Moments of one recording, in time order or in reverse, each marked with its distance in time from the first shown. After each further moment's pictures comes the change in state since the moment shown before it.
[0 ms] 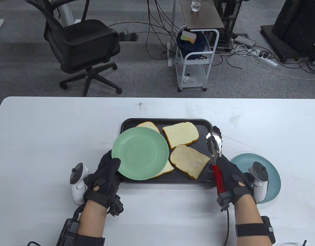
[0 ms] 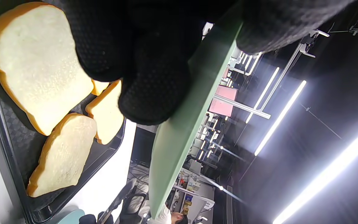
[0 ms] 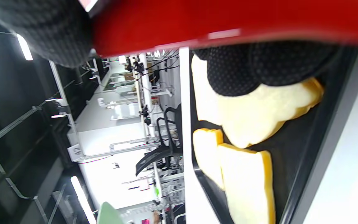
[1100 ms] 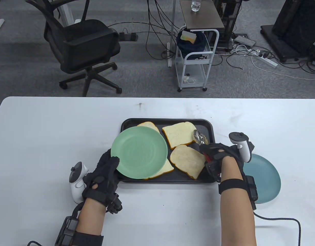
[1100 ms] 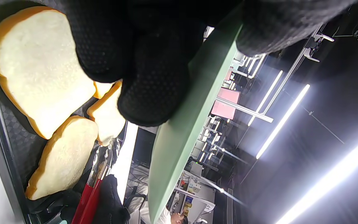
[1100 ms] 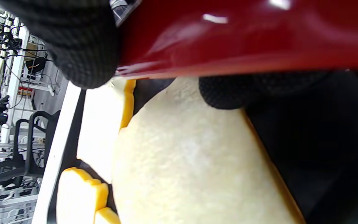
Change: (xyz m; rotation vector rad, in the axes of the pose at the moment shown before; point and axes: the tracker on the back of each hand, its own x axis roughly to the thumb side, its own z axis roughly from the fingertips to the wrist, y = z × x) left_hand 0.000 0.003 -0.003 0.007 0.015 0.017; right_hand 0.020 0.007 -0.107 -0.139 0.477 0.454
